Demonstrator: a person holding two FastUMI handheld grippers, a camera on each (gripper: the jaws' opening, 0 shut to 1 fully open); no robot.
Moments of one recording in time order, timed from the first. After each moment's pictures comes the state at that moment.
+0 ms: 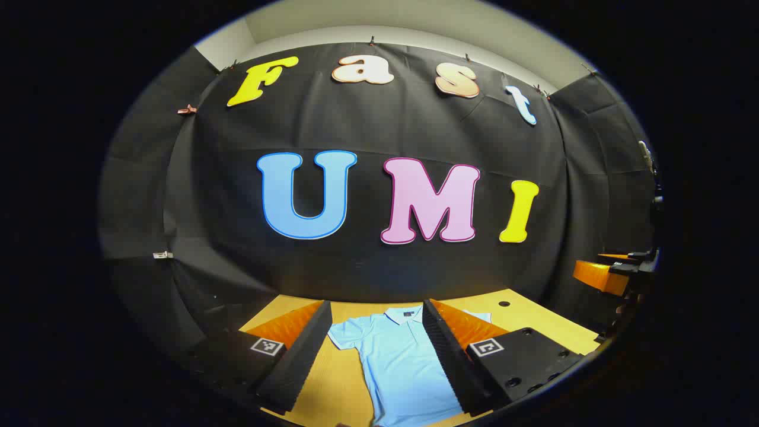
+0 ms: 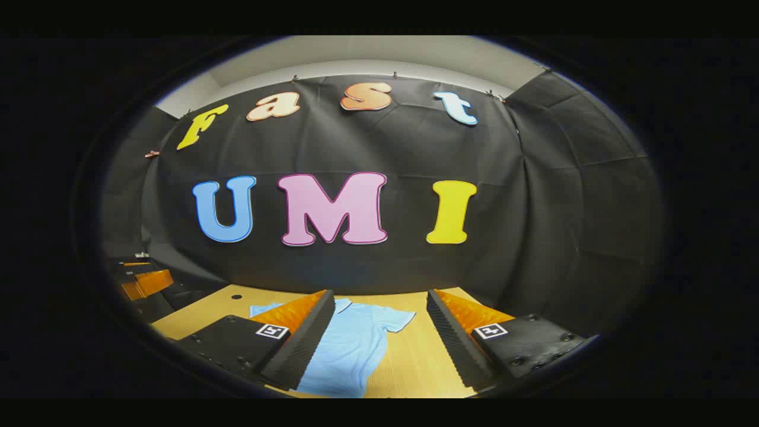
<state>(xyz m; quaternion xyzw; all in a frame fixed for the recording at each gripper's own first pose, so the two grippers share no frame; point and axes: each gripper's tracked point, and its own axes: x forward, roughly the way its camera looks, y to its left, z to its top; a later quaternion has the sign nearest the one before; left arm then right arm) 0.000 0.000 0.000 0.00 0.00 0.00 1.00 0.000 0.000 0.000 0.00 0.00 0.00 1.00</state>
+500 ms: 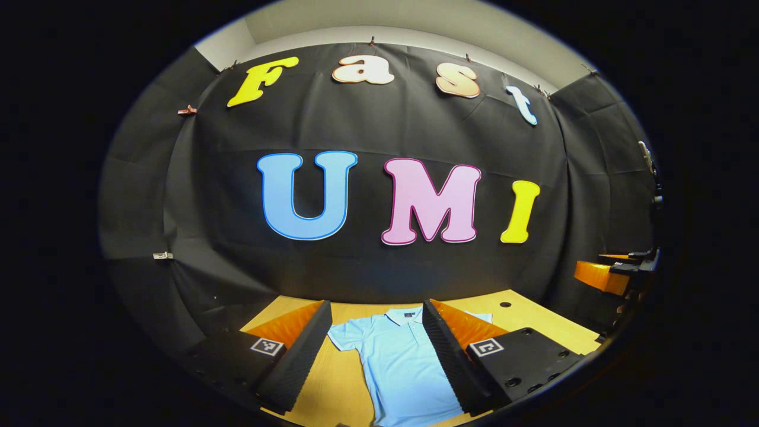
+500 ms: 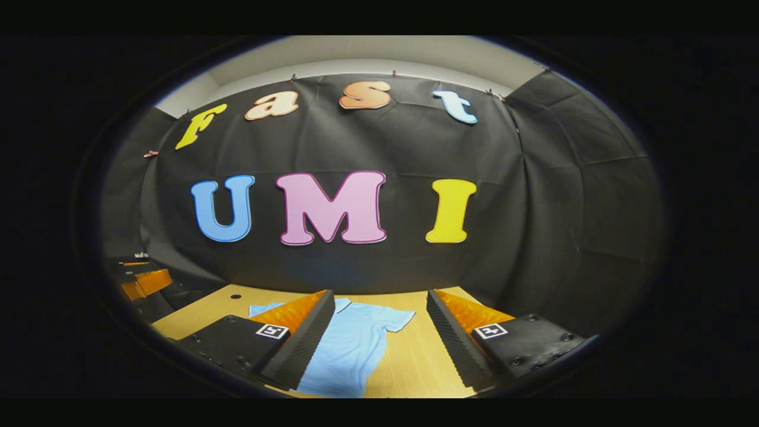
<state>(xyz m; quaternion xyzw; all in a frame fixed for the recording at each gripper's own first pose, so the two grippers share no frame) 0.004 0.000 -0.001 0.00 0.00 0.00 1.00 0.004 -0.003 -0.001 0.00 0.00 0.00 1.00</state>
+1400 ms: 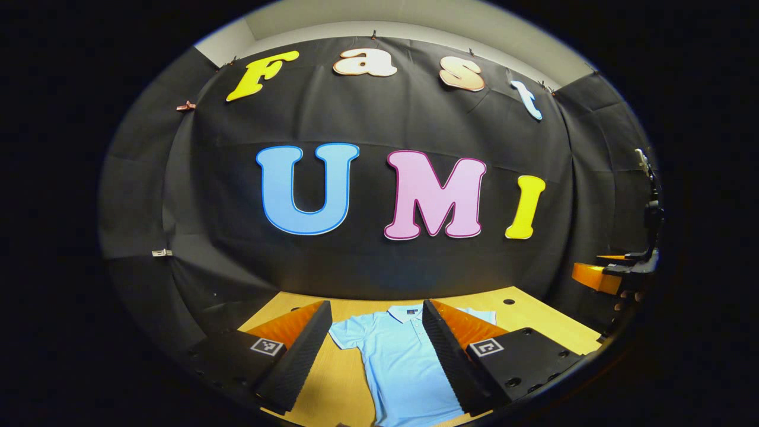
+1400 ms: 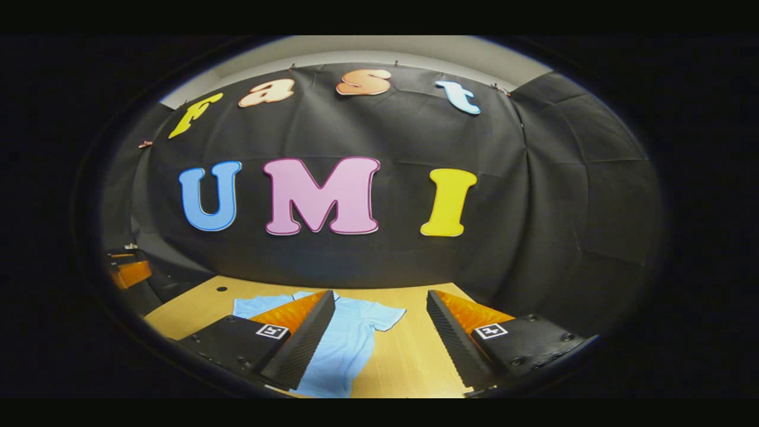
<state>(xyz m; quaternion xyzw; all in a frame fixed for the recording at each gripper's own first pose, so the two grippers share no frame) 0.025 0.007 -0.006 0.00 0.02 0.01 1.00 0.061 -0.023 -0.024 -0.02 0.05 -0.01 1.00</state>
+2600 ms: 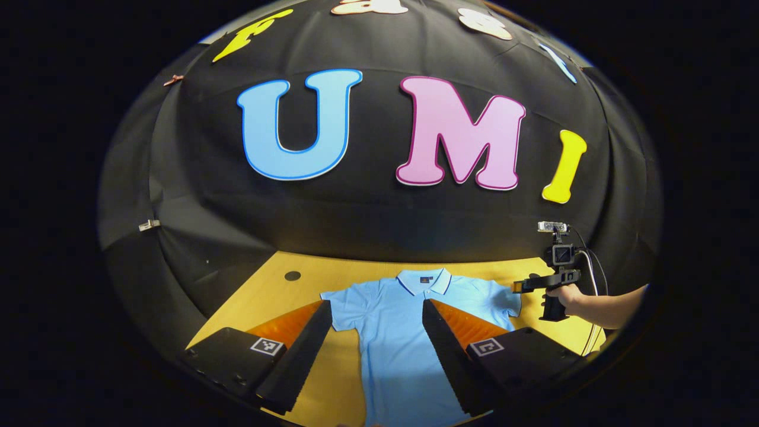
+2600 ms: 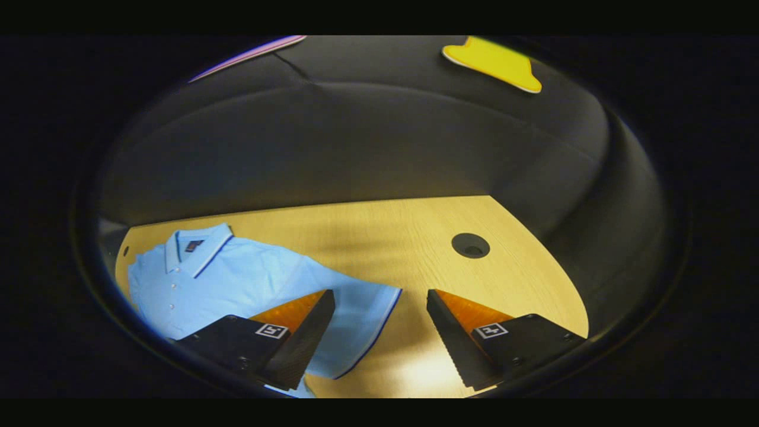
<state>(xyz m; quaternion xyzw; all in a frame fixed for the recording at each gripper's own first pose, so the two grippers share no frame) 0.147 0.003 -0.088 -0.02 0.16 0.05 0.98 0.395 -0.113 -0.347 -0.01 0.35 -0.07 0.93</state>
